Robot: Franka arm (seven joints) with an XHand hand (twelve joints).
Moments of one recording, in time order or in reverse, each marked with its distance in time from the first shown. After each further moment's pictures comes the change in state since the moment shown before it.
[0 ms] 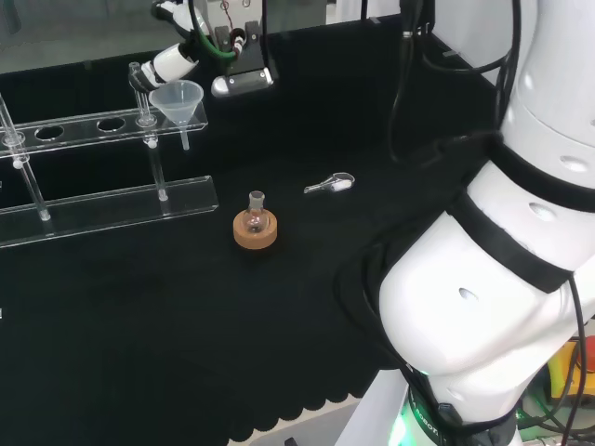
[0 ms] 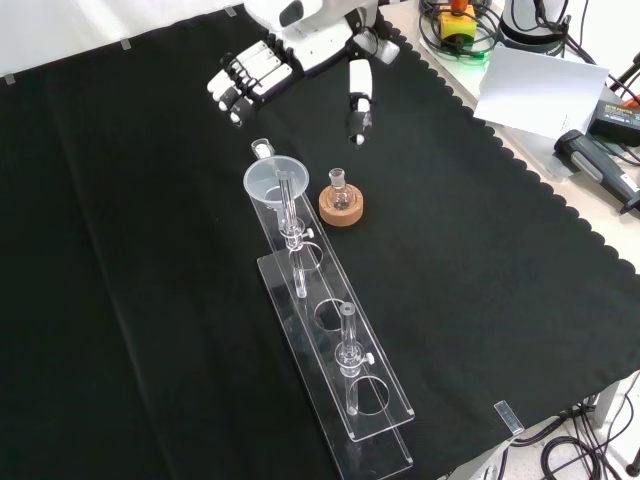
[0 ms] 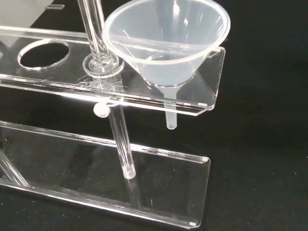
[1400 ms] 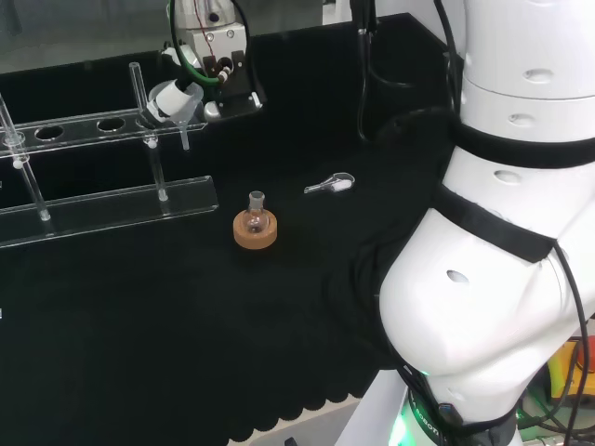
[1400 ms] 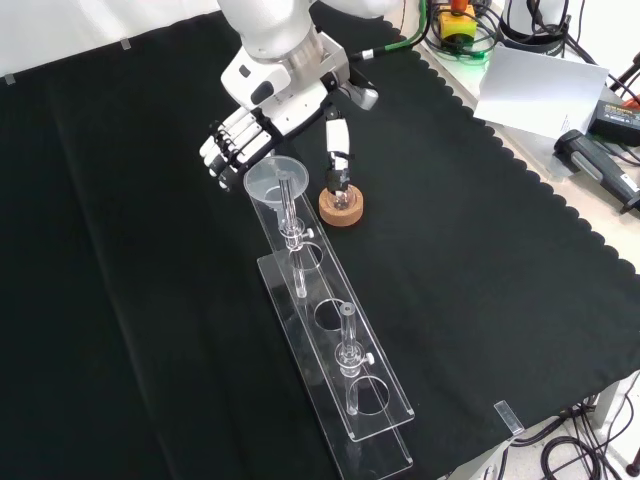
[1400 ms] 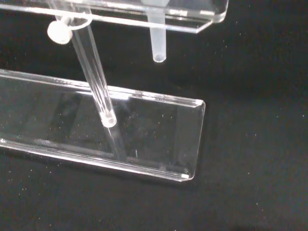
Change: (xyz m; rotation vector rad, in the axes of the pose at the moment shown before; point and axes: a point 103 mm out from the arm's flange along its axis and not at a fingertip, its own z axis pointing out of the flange) arm -0.003 0.036 0.062 0.171 -0.026 0.048
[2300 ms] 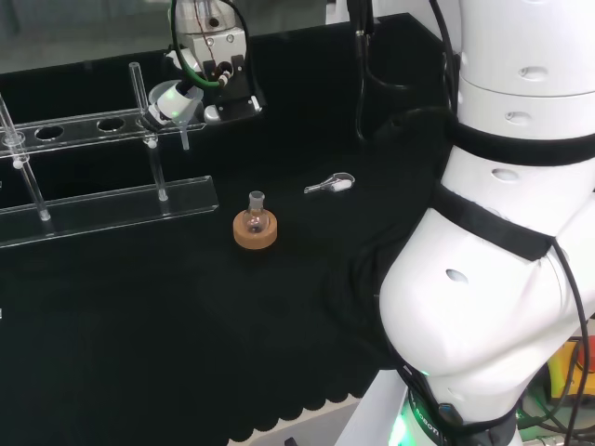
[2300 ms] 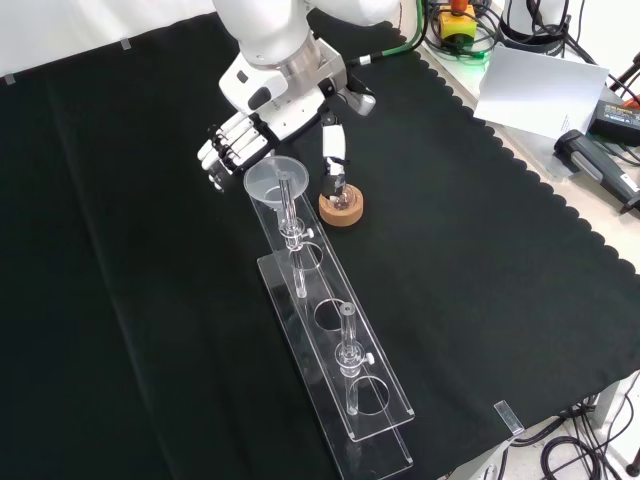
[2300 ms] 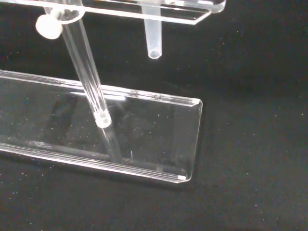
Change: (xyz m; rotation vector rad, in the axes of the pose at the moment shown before) arm -0.003 0.006 0.005 -0.004 -0.001 0.015
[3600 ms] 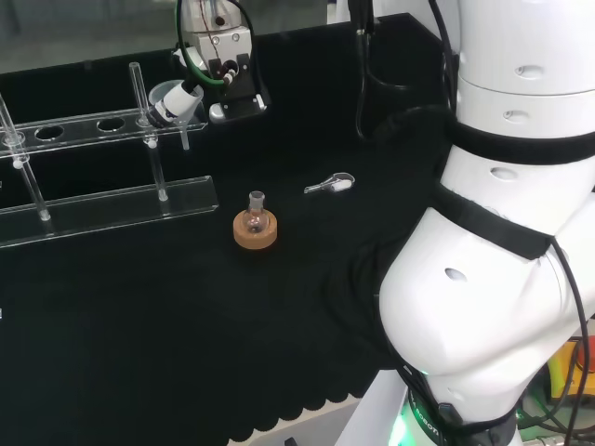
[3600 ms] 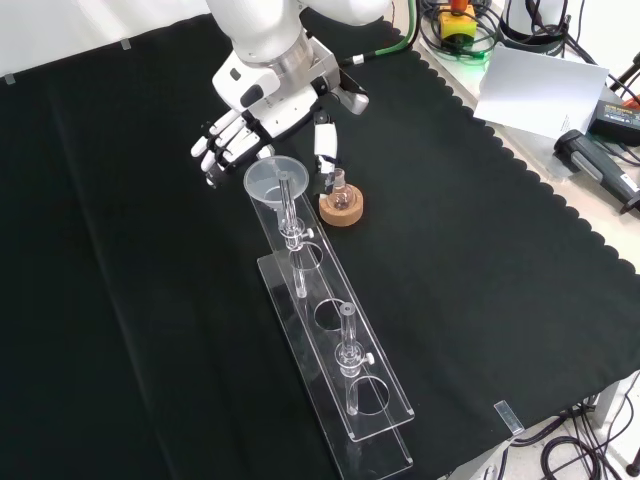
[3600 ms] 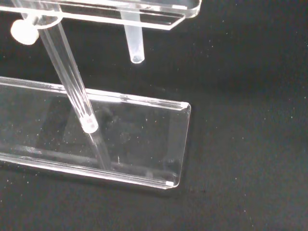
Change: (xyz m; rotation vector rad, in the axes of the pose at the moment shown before) arm -0.009 0.006 0.000 -0.008 0.004 0.017
